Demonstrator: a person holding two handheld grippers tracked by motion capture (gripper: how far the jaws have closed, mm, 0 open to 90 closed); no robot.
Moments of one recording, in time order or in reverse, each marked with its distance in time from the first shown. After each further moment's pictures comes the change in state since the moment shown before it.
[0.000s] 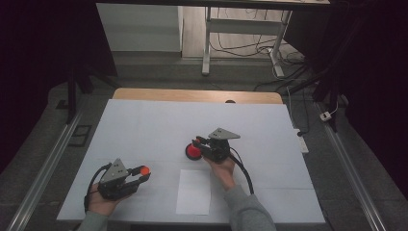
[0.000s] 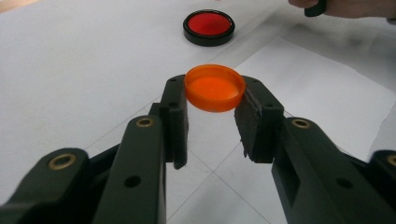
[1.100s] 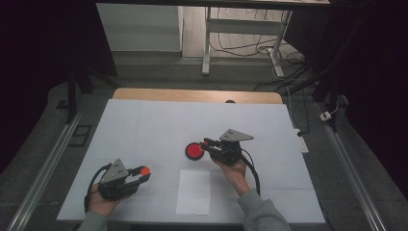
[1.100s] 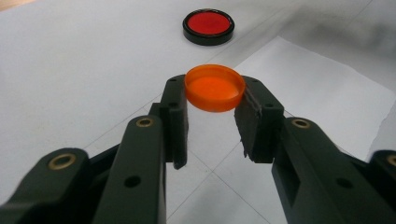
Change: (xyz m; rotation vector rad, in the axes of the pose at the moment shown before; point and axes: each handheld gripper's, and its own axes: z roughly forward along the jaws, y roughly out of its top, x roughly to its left) left arm 0.000 -0.001 0.001 0.000 -0.001 -0.003; right arm -0.004 0.008 -0.041 -0.005 0.052 -0.022
